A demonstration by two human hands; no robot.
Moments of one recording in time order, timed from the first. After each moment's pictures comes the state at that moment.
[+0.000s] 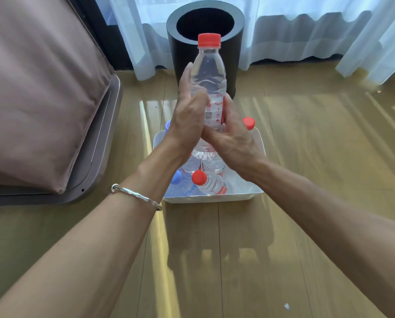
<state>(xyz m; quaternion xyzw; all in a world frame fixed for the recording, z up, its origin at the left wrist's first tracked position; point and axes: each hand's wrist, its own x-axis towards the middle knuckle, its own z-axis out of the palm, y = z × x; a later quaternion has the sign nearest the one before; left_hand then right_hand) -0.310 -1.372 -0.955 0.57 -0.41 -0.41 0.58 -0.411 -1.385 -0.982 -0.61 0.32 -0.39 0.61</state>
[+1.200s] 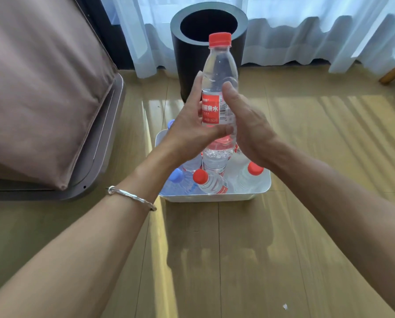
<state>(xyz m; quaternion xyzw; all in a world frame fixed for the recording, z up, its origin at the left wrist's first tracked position) -0.300 -1.359 -0.965 0.56 -0.53 -0.43 0.47 -0.420 -1.404 -0.962 -0.51 0.34 -0.35 0.71</state>
